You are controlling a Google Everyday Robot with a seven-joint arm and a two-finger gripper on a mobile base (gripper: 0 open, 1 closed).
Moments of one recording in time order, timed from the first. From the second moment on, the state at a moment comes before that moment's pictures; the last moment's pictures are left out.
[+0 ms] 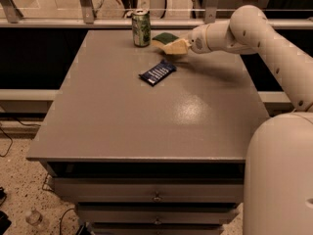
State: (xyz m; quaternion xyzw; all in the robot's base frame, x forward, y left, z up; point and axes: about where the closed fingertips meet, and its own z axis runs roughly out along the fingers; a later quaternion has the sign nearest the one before) arm 0.816 -0.093 0.864 -0.35 0.77 0.23 0.49
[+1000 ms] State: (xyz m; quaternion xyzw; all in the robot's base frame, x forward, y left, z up) arm 0.817 -0.083 0.858 -0.35 0.77 0.24 0.48
